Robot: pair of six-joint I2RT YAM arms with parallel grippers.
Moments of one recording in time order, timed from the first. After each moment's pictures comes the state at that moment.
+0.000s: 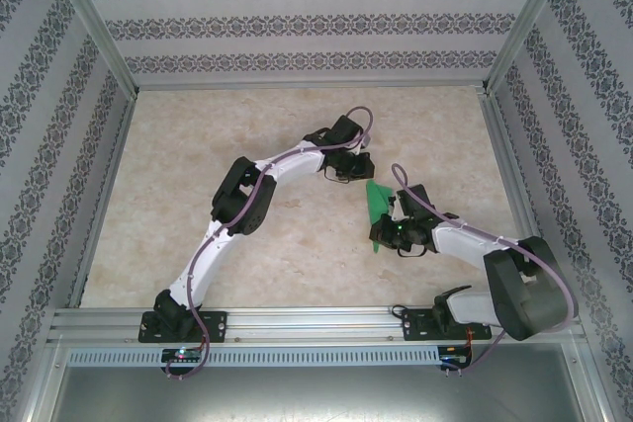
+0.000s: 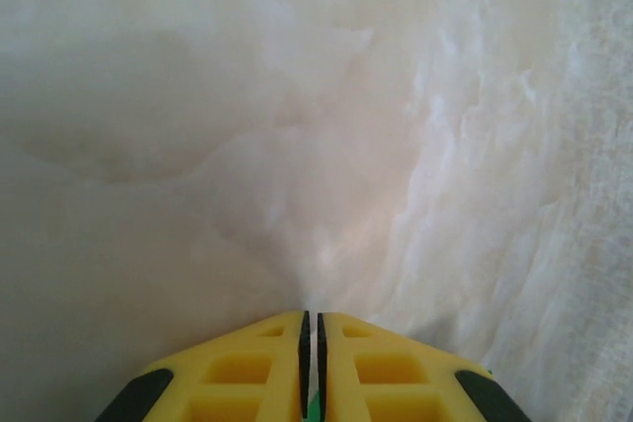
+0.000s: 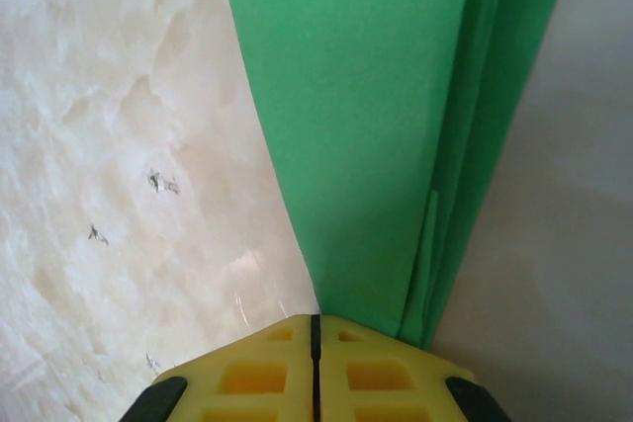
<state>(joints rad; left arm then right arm) -0.65 2.53 2.08 -0.49 0.46 -0.63 0.33 1.31 0.43 -0.22 -0.43 0.68</state>
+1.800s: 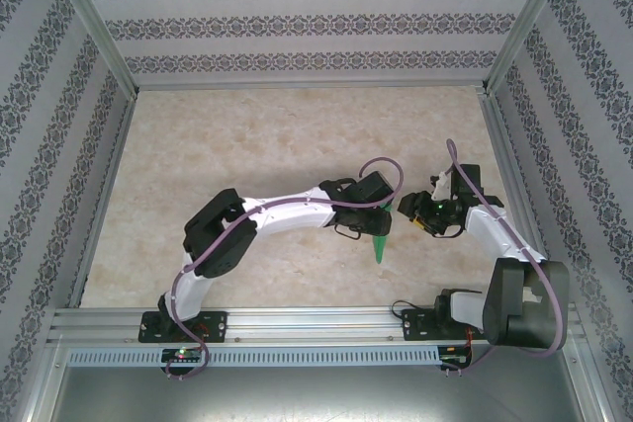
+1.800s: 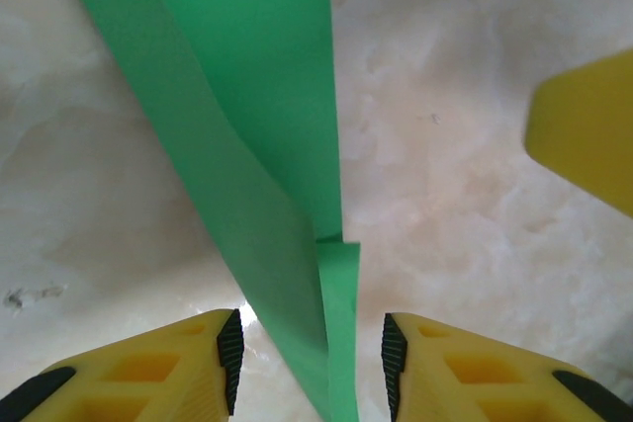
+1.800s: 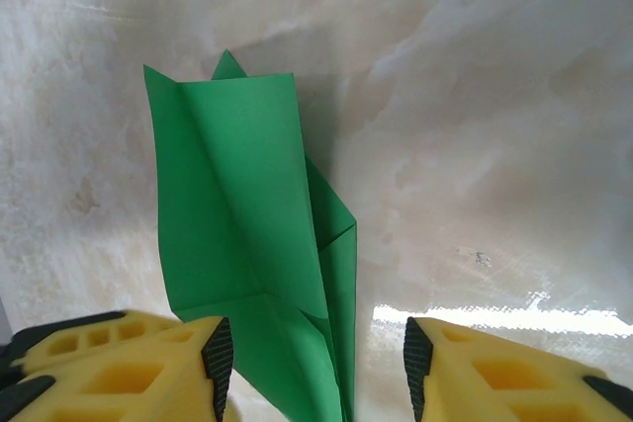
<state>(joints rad) -1.01 2.09 1.58 -0.51 0.08 -0.77 -0.11 1.24 0.62 -0.55 -0.61 0.44</state>
